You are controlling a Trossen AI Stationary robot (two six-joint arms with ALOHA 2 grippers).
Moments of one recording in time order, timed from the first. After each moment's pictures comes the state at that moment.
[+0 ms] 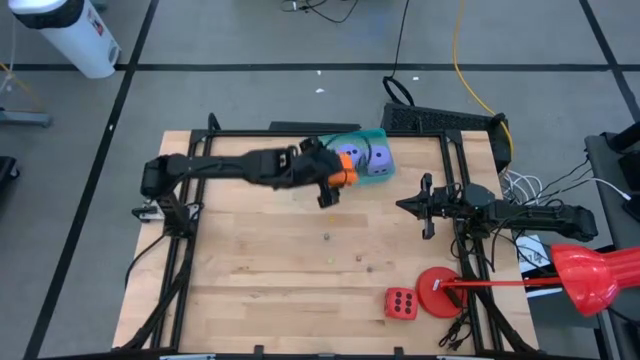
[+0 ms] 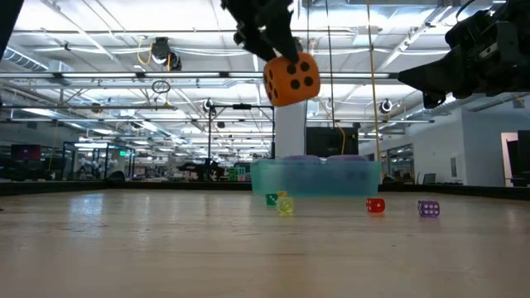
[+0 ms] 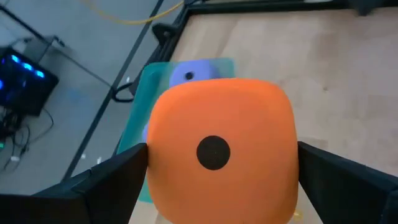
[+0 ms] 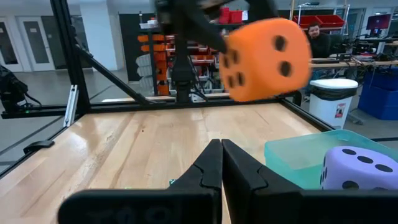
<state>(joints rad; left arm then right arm) 0.08 1.78 1.67 -0.63 -0.37 0.05 -0.13 0.24 0.02 0.26 -0.08 0.04</state>
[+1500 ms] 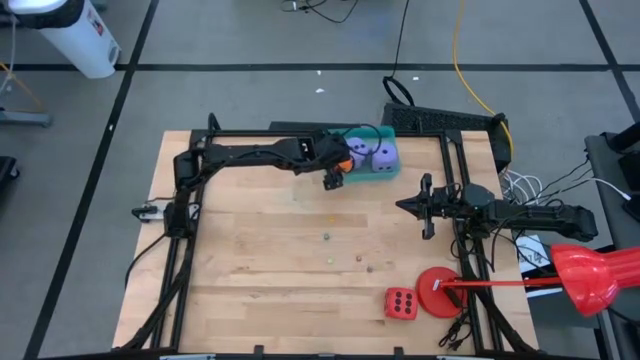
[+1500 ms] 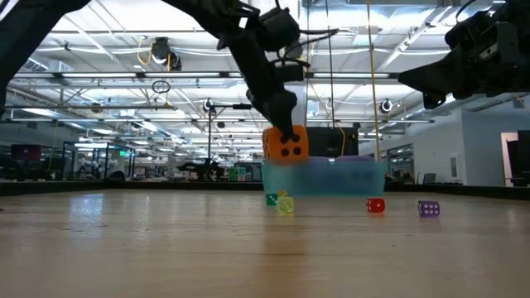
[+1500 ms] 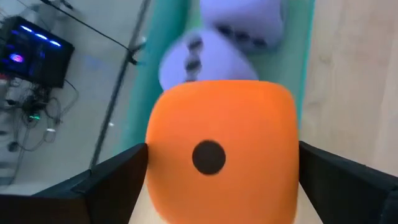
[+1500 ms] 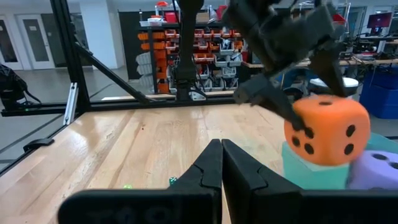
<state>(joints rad) 0.27 2.03 1.67 -0.53 -0.35 0.24 -0.13 0.24 0.02 0.25 -0.08 0.04</state>
